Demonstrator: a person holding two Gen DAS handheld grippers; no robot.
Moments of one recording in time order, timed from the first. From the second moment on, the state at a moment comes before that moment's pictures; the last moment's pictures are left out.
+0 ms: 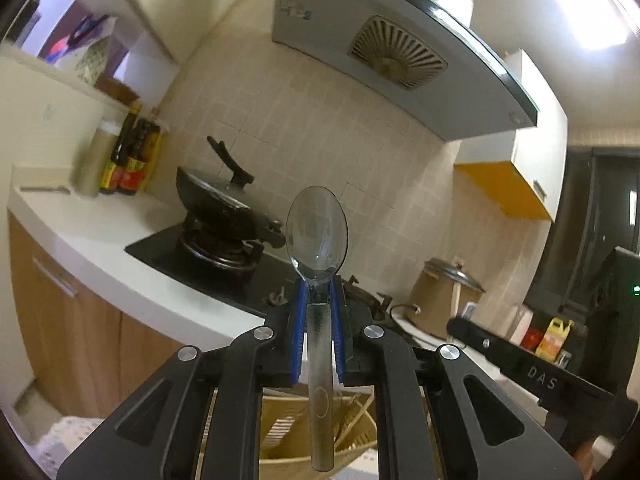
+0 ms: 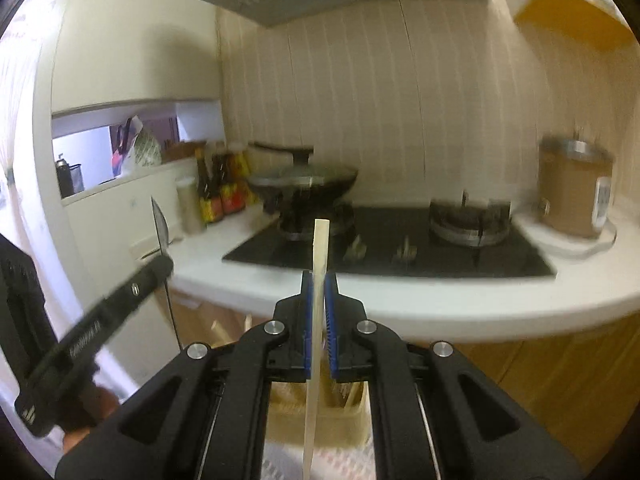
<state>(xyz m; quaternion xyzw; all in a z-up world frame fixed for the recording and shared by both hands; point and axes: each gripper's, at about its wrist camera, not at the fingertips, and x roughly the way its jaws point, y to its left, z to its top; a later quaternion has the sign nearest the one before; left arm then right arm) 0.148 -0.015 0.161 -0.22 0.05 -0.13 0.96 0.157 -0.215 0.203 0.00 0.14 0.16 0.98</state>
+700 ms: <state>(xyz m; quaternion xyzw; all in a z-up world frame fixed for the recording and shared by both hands) 0.189 -0.017 0.104 -0.21 0.05 -0.08 0.97 0.195 -0.176 0.160 0.00 0.07 0.17 0.98</state>
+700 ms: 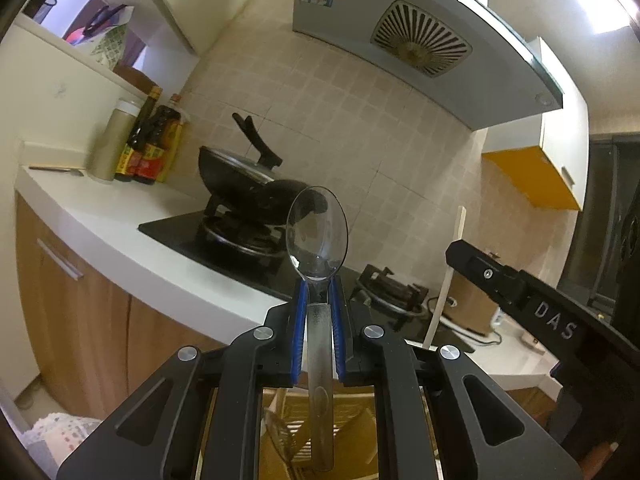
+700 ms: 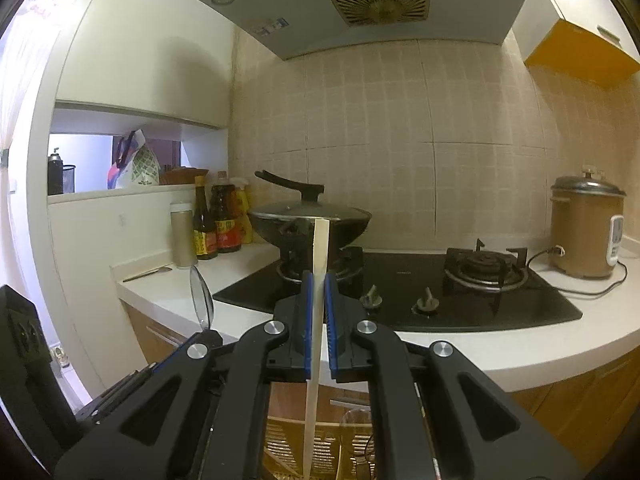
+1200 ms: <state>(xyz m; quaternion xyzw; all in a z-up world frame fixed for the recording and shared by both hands) 0.173 -0.013 0.092 -0.20 0.05 -0.07 0.98 0.192 -0.177 0.130 -0.02 0.12 0.21 0.97</state>
